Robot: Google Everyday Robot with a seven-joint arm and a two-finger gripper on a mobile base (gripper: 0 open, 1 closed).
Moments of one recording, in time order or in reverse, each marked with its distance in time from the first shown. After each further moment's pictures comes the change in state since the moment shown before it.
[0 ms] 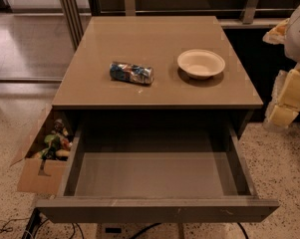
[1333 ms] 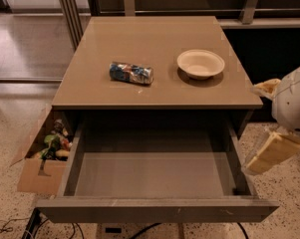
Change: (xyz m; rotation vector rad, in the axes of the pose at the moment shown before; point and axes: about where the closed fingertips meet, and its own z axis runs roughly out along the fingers) arm 0.011 0.064 0.056 0.007 -0.113 0.053
